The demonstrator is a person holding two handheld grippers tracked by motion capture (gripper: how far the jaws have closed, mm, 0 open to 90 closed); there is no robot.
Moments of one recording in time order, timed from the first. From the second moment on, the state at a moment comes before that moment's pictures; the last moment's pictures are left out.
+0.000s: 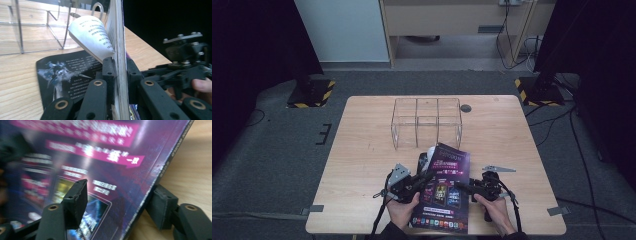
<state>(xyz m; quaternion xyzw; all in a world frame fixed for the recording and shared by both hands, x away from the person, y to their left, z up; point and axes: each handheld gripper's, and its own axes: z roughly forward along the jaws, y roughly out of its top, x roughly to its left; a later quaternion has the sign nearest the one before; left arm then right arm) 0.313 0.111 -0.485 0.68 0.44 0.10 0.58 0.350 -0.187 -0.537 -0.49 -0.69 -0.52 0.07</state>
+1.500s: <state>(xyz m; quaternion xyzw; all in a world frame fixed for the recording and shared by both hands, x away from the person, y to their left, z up) 0.327 0.132 -0.491 0.75 0.44 0.17 0.47 0.333 -0.191 -0.487 -0.43 -0.70 -0.56 0.09</state>
